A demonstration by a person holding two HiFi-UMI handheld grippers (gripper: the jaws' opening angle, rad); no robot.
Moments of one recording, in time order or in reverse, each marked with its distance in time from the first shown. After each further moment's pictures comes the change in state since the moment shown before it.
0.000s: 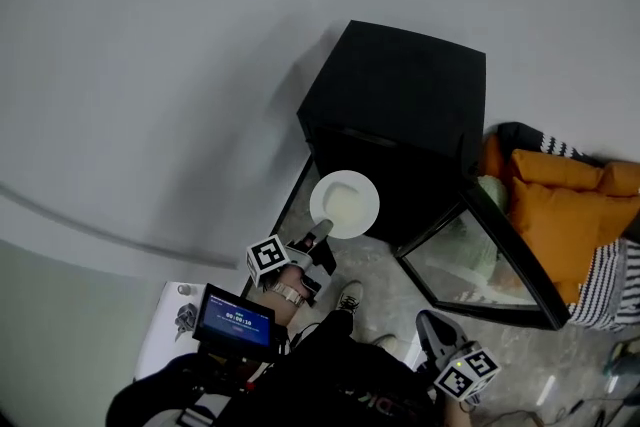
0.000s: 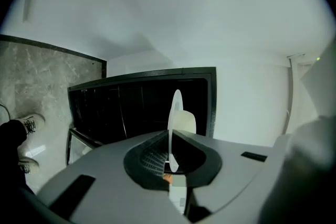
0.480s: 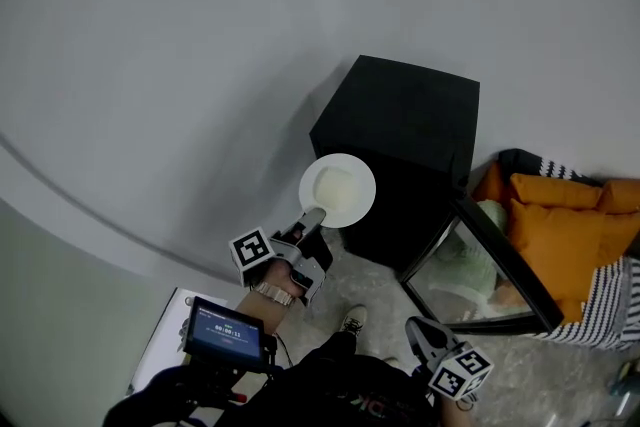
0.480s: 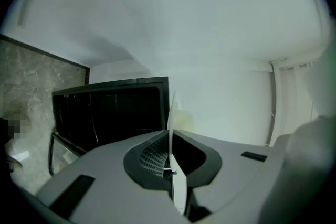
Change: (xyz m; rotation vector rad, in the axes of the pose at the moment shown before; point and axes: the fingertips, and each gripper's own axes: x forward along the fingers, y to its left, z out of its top) left arm -0.031 -0.146 0.010 0.022 -0.104 -0.127; right arm 0.003 0.023 0.000 -0.065 0.011 0.133
